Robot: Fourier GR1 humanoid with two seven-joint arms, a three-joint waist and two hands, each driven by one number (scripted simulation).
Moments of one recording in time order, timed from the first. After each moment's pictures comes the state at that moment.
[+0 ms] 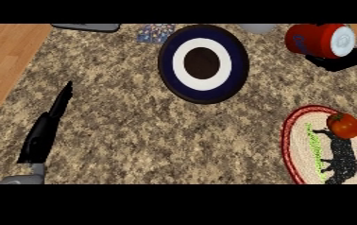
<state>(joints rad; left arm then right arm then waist) -0.02 0.32 0.02 -1.45 -0.17 0.02 -0.14 -0.84 -0.64 -0.08 -0.71 0.32 0.19 -0.81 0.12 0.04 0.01</state>
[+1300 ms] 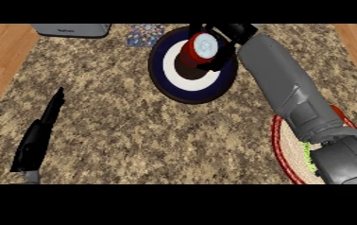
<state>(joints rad) 0.03 0.30 0.06 -1.46 -0.18 0.03 -0.15 -1.27 -0.17 0.08 -0.23 0.52 0.14 -0.73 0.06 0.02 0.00</state>
